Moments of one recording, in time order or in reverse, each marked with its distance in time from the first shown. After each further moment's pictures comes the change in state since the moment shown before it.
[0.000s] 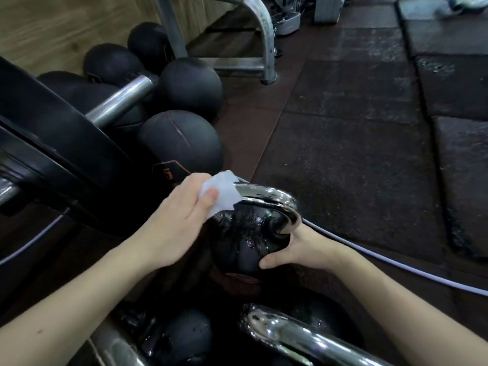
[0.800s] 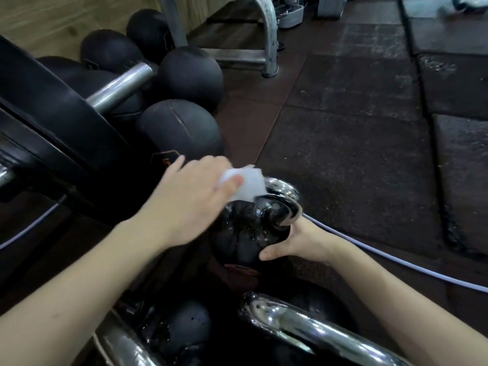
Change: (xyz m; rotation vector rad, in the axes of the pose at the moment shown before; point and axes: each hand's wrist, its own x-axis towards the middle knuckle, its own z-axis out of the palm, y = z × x) left_hand 0.024 0.025 0.003 0.465 0.054 0.111; right_hand 0.000 0.005 0.002 0.005 0.024 0.034
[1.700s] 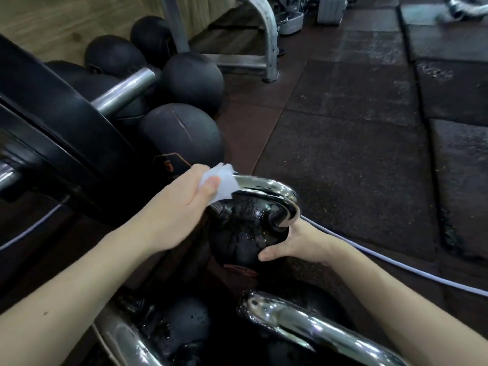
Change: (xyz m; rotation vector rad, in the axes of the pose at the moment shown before) left_hand -0.020 -0.018 0.000 -0.457 -0.034 -0.151; right_hand -0.001 -0.001 -0.003 -0.036 -0.019 -0.004
